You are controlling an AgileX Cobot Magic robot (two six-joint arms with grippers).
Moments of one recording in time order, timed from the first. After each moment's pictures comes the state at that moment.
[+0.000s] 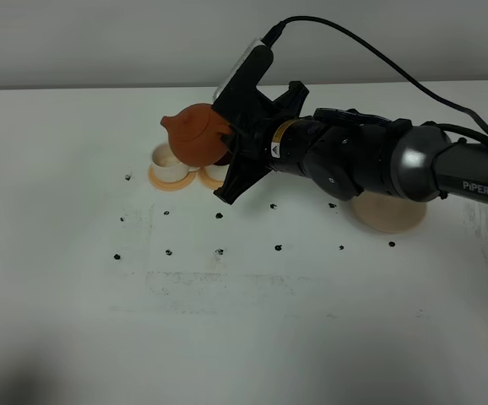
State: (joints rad) left arm 0.02 -0.01 -0.51 -0.04 1.05 0.13; right arm 0.63 2.04 -1.34 -0.27 -0.01 -0.24
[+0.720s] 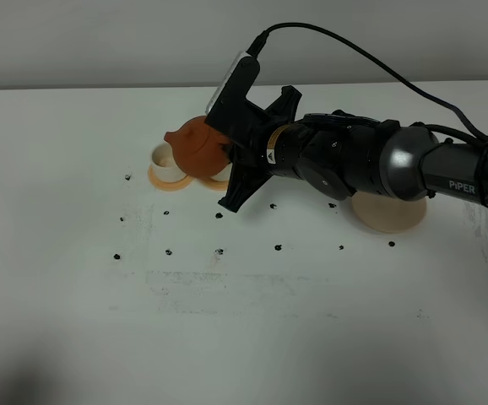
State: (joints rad) left arm 0.02 -0.01 -0.51 -0.04 1.05 0.13; right arm 0.63 2.07 -1.37 -0.35 0.04 -0.24
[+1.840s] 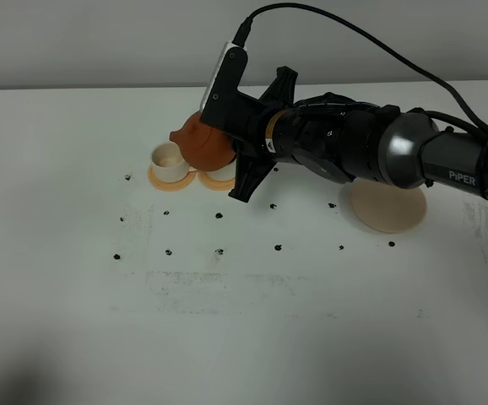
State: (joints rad) left arm 0.02 -0.01 -0.51 -0.04 1.05 0.13; right arm 0.63 2.07 -1.44 -0.53 0.15 -0.24
